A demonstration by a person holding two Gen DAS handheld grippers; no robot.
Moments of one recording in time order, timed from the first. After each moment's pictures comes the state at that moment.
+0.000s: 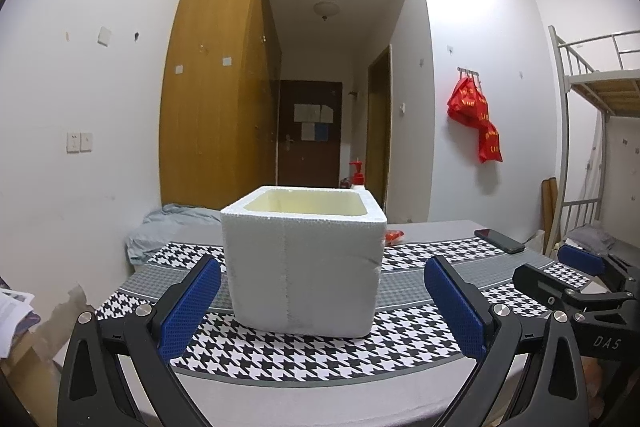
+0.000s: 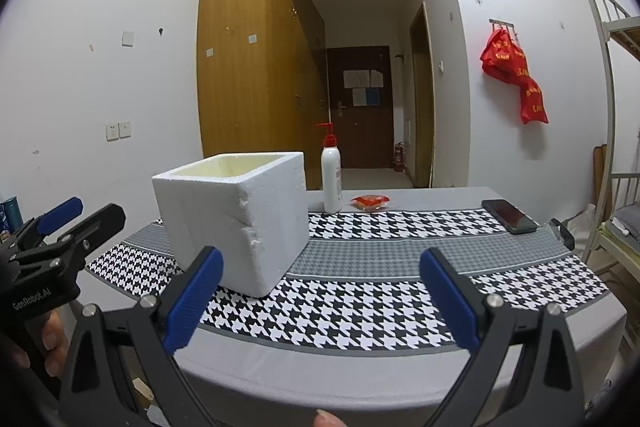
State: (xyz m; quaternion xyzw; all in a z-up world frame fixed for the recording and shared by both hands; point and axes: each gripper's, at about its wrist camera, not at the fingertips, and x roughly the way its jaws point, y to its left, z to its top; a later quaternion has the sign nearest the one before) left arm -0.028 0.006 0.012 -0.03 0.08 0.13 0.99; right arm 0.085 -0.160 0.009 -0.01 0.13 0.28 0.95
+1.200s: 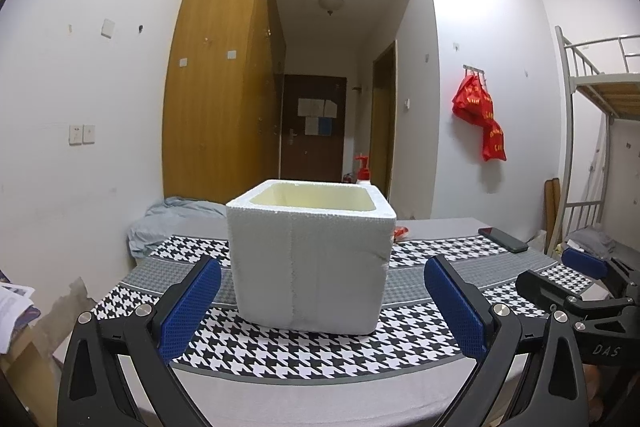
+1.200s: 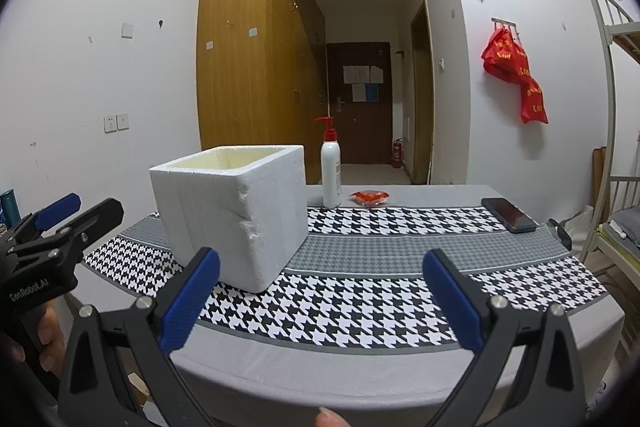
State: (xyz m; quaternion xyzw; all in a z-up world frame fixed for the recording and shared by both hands) left arm -0.025 0.012 0.013 -0.04 0.08 0.14 0.99; right arm 0.085 -0.154 0.008 -0.02 0.14 0.28 0.95
